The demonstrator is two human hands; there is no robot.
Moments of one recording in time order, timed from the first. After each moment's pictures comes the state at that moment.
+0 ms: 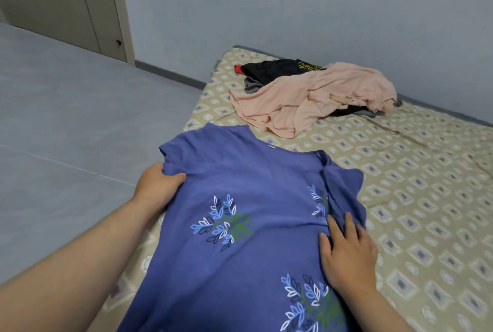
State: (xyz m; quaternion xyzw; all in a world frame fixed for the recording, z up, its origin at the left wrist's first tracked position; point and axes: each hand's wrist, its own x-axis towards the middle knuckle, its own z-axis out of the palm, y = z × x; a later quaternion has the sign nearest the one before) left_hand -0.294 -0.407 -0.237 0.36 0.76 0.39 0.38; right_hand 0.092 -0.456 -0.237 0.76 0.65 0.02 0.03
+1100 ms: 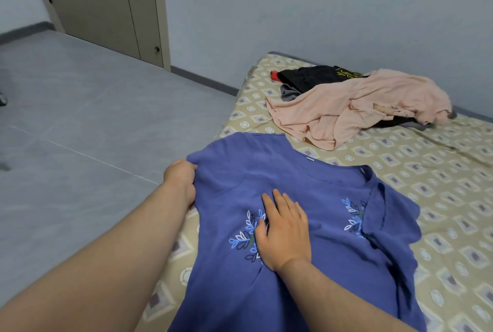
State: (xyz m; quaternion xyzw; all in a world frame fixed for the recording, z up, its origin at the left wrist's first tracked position) left_hand -0.325 -0.358 -0.251 0.01 0.63 0.55 0.55; right_hand -0.088 -0.416 -0.265 0.59 0.80 -0.07 -0.05
